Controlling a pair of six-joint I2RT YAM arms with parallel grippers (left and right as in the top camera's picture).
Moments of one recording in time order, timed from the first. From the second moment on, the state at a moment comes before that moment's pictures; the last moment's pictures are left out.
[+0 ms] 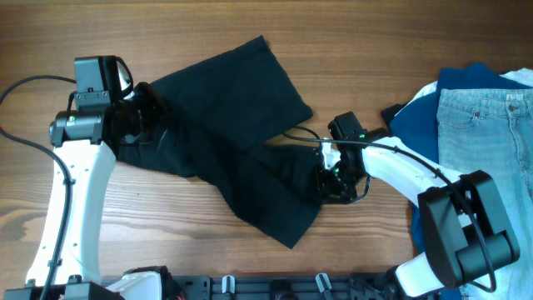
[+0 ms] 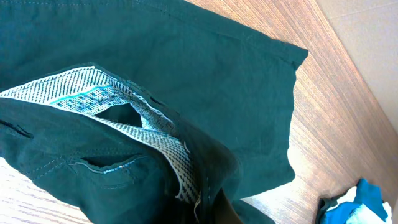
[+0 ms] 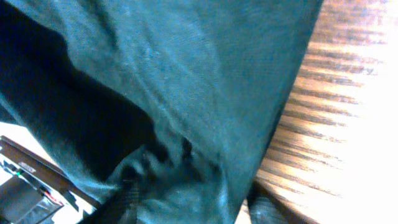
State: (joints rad) left arm 0.07 1.39 1.20 -0.80 0.24 -0.66; right arm 0.36 1.71 0.84 -0.76 -0.54 0.35
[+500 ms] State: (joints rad) left arm 0.07 1.40 1.20 -0.78 0.15 -0.61; right arm 0.22 1.66 0.97 -0.52 -0.76 0.70
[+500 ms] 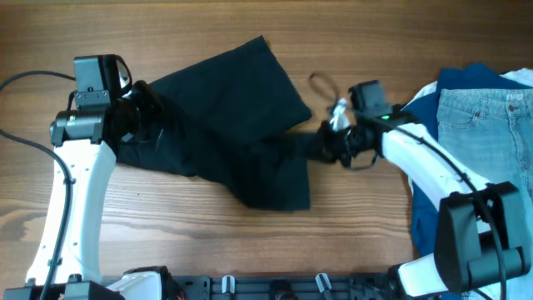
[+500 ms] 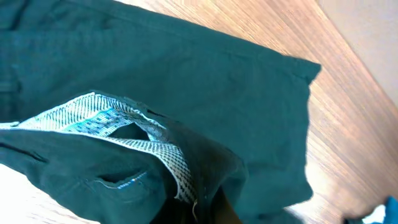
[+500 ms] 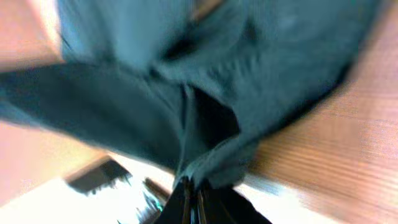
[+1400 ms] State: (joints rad) left arm 0.04 1.51 1.20 -0.80 0.12 -0.59; right arm 0.45 1.65 0.82 -0.67 -0.37 0.33
